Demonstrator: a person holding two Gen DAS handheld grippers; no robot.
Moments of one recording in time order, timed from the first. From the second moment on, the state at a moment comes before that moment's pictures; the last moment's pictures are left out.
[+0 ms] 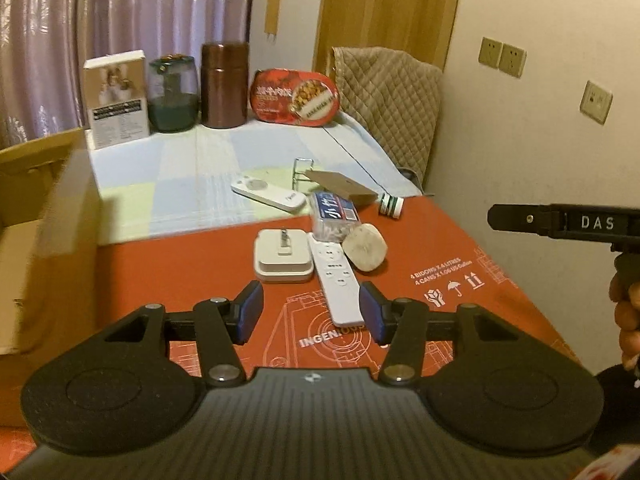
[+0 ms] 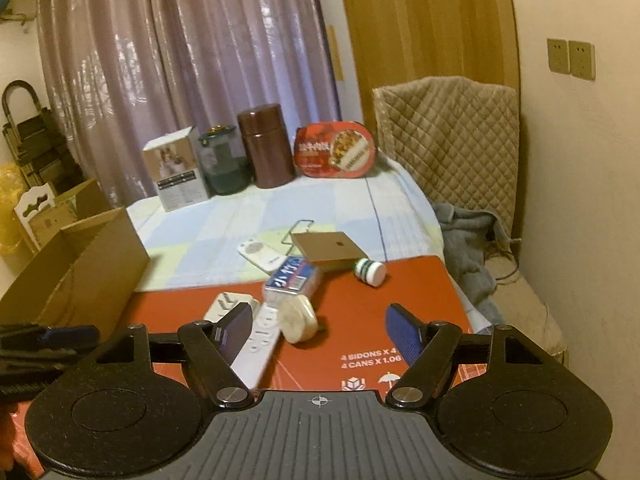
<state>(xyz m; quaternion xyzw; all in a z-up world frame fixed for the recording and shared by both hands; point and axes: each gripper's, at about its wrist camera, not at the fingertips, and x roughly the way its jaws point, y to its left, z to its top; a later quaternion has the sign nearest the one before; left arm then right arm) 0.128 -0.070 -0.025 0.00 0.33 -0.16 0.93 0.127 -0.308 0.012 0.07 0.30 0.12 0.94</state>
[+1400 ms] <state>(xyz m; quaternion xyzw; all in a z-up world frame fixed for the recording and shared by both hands) 0.221 -0.080 -0.124 0.06 0.37 -0.15 0.92 0.237 -0.224 -0.097 -0.13 0.33 0.19 0.91</state>
